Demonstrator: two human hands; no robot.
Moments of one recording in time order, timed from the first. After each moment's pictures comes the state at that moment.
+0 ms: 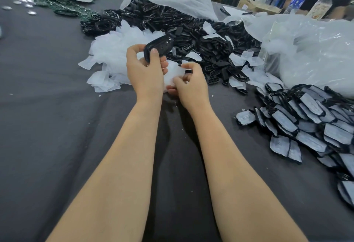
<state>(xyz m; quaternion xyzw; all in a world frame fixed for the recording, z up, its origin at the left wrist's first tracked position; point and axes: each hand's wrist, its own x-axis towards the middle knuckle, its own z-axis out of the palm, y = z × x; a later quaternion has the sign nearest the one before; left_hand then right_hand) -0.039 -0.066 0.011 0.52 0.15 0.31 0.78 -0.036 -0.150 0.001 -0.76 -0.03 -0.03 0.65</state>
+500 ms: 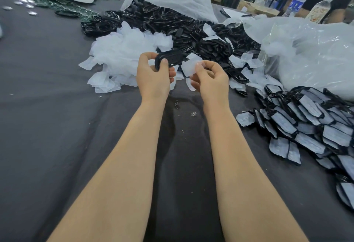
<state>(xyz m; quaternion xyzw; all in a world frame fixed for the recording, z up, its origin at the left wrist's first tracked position) -0.038 -0.071 0.004 0.59 0.15 0.24 0.76 -0.028 -0.176 0.010 -0.69 0.02 -0.11 0.71</state>
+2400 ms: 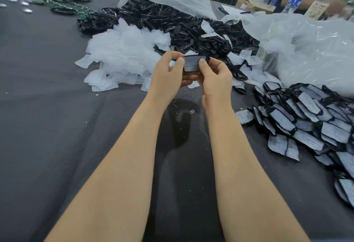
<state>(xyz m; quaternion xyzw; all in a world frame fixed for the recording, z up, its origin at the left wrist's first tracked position) -0.045 -0.083 0.012 0.62 0.00 0.10 0.77 -0.018 -0.177 0.008 -0.61 0.06 -0.14 0.77</state>
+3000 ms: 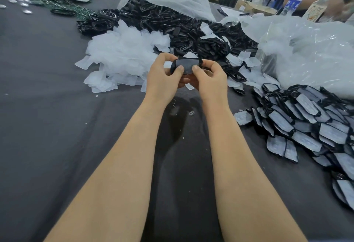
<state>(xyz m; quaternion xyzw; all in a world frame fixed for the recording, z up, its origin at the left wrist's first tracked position) -0.040 -0.078 0.004 0.67 0.02 0.14 0.73 -0.021 -0.179 0.007 -0.70 0.04 -0.10 0.71</state>
